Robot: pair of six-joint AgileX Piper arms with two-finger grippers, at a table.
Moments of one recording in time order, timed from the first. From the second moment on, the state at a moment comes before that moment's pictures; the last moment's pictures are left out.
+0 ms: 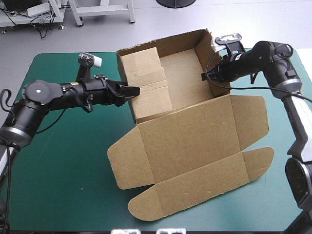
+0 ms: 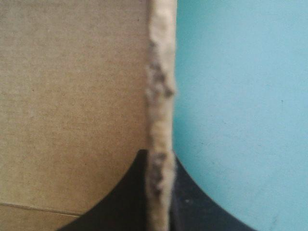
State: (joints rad) left arm -0.16 1.38 -1.30 -1.04 0.90 0.76; right arm 0.18 1.73 -1.81 0.34 1.06 -0.29
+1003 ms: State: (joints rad) left arm -0.31 1.39 -1.30 -0.12 0.75 -0.22; right arm 0.33 1.74 -1.81 0.29 0.94 -0.16
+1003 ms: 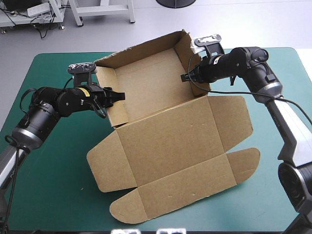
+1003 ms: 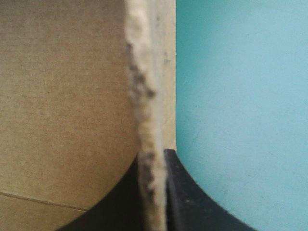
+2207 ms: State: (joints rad) left arm -0.32 1.77 -1.49 -0.17 0.96 -0.03; right arm 0.33 1.98 -1.81 0.15 1.20 -0.06
